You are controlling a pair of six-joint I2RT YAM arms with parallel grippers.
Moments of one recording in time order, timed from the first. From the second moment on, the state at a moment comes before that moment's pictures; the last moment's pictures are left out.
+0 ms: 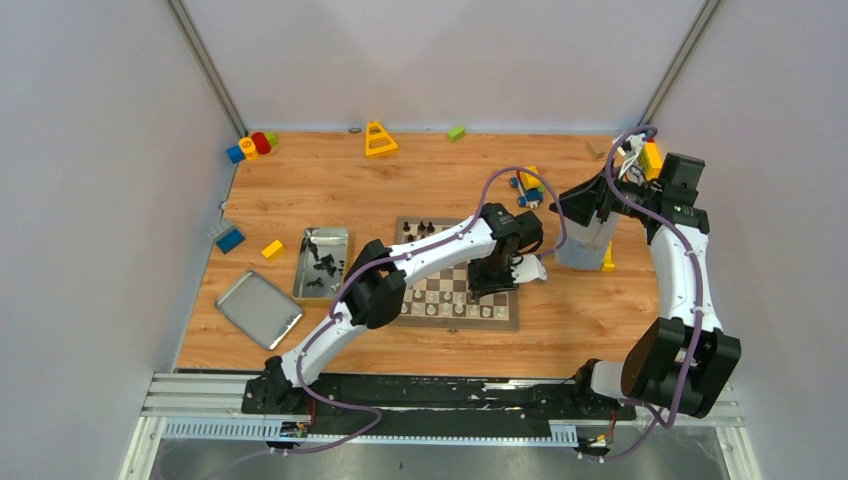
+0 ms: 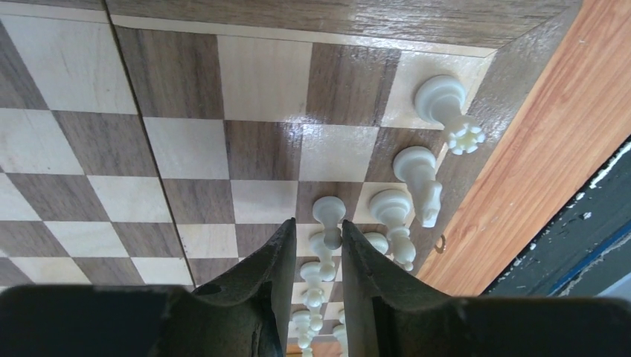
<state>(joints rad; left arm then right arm) -1.07 2.44 2.31 -1.38 0.13 0.43 -0.30 1.31 1.14 -0.46 -1.32 -0.15</state>
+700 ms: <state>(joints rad) -0.82 1.75 1.70 -1.10 -0.09 0.42 -0.30 1.31 1.23 -0.47 -1.28 -0.12</state>
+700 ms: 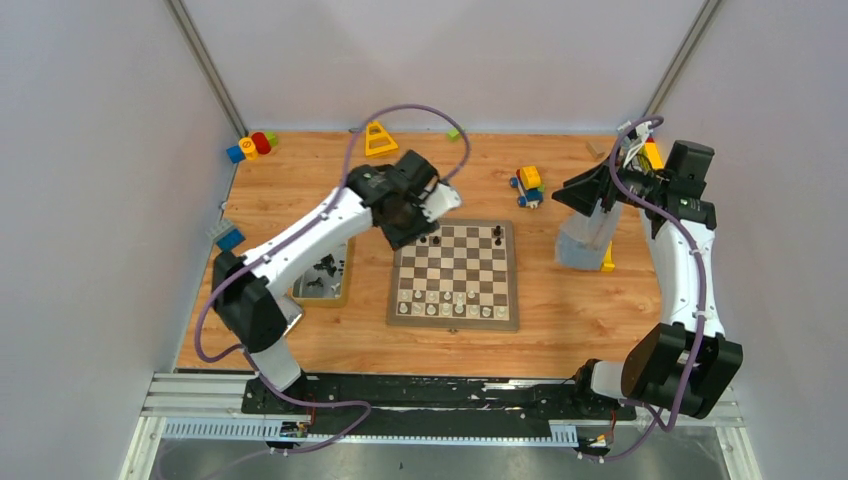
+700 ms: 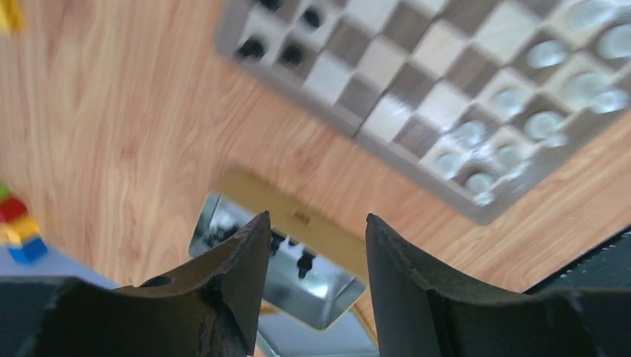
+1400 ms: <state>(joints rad) -0.29 1.57 1.26 -0.85 -0.14 0.65 -0.30 1.32 1.11 -0.44 -1.28 -0.13</state>
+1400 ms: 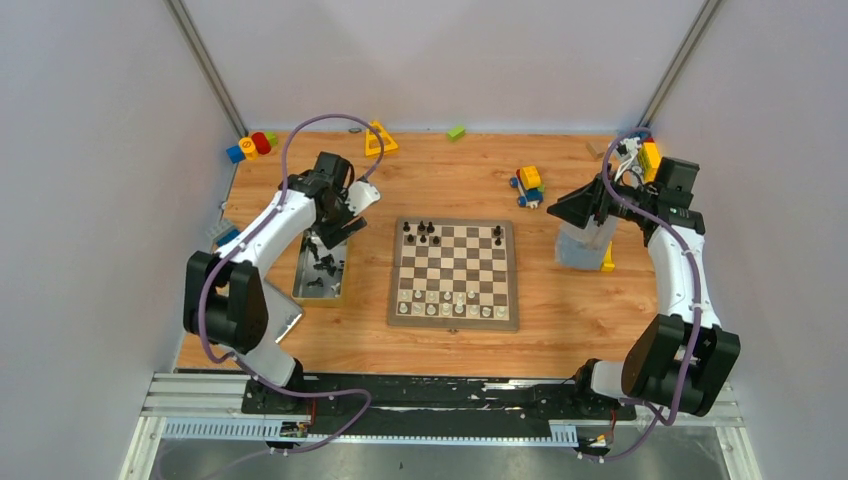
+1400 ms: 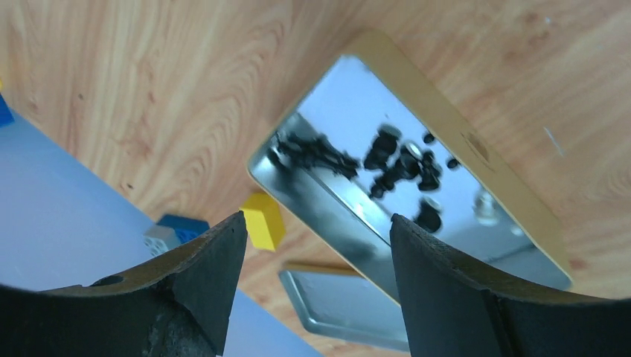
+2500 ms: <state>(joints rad) -0.07 1.95 1.48 -0.91 -0.03 0.44 -0.30 1.32 1.09 -0.44 -1.28 -0.14</state>
